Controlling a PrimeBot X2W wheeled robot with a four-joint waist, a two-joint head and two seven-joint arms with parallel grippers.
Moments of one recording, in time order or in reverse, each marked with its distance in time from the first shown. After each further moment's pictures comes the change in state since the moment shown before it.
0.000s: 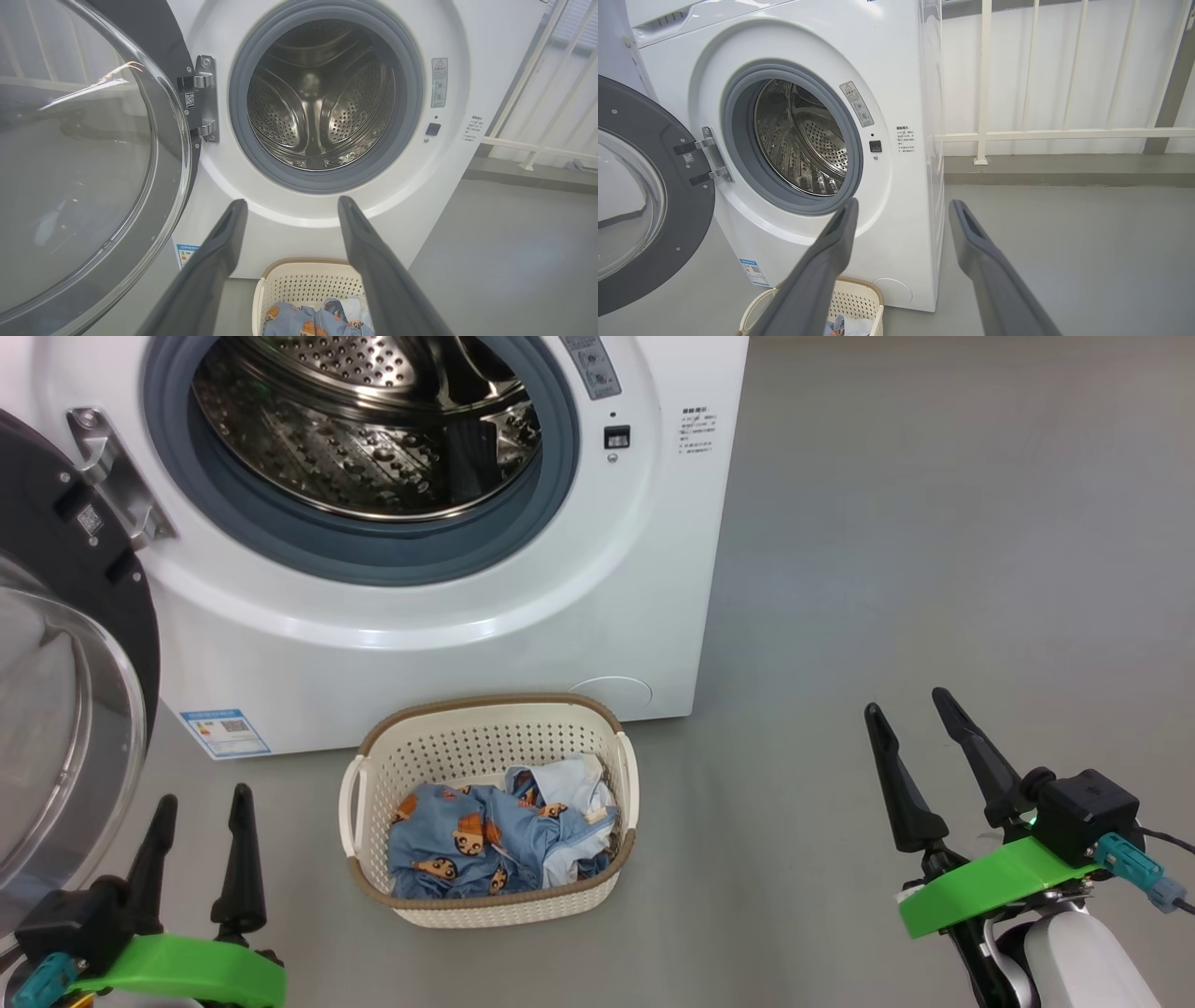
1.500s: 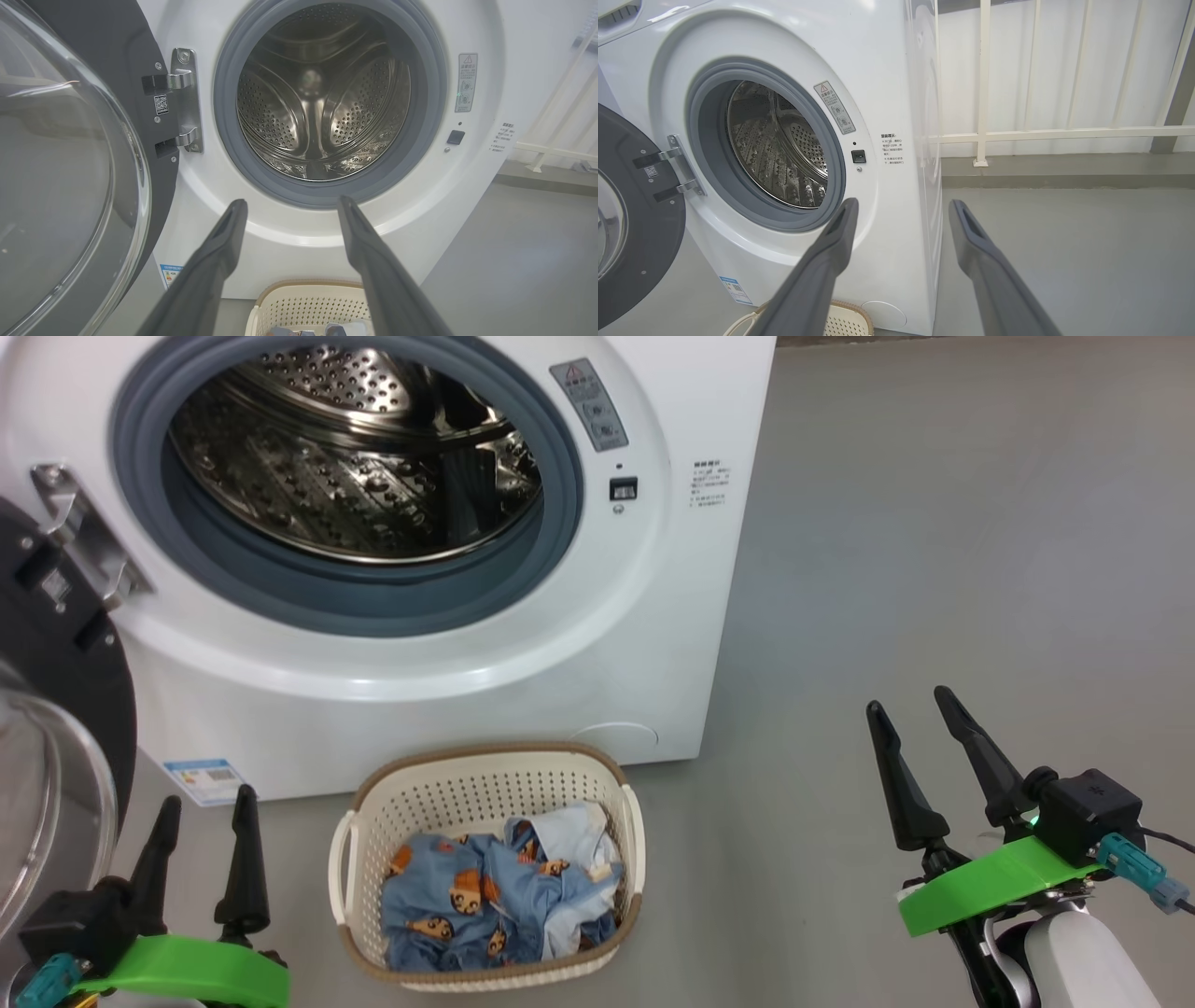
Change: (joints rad) left arm 0.000 -0.012 0.008 0.004 0.010 -0.009 0.000; right arm 0.001 0.007 -0.007 -0.006 0.000 0.000 0.000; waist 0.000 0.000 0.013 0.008
